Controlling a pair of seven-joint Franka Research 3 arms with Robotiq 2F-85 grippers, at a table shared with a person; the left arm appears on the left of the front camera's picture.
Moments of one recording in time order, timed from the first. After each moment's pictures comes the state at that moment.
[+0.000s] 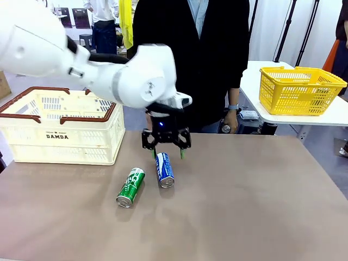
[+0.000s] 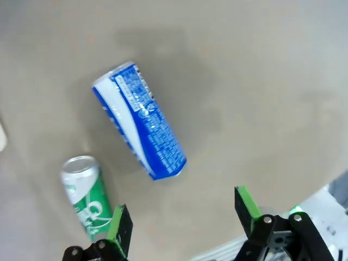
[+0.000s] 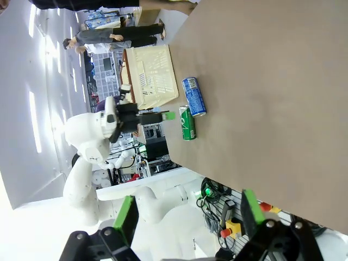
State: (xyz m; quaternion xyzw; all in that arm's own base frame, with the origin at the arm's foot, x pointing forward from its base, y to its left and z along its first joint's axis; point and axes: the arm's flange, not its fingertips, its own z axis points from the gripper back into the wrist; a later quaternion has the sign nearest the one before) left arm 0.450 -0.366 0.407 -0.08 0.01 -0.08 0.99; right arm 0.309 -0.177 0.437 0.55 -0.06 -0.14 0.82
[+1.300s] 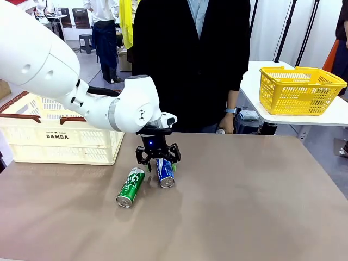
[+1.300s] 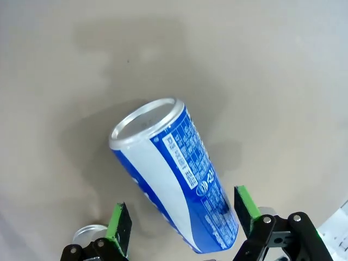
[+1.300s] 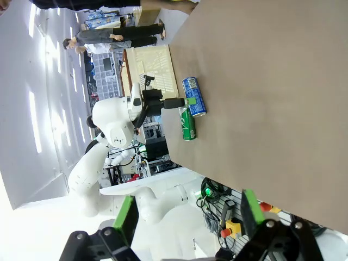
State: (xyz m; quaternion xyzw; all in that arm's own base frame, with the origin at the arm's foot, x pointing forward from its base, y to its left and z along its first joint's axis) left arm 0.487 -0.343 0.303 -0.11 0.02 -0.08 0.99; right arm 0.309 -0.177 0.437 0.55 -0.06 -0.14 0.82
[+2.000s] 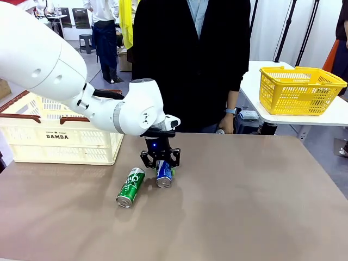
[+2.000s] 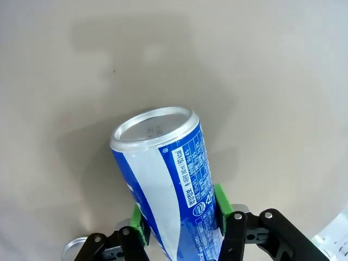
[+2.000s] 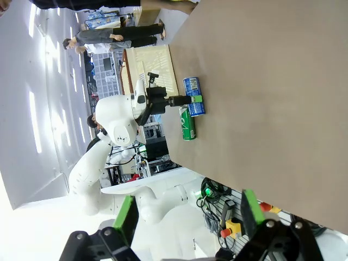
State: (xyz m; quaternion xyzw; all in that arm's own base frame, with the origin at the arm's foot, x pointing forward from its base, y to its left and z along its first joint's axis) left arm 0.490 -0.354 0.294 -0.11 0.01 -0.08 0.99; right arm 0.309 -0.177 0.437 0.55 -0.06 -0.14 0.82
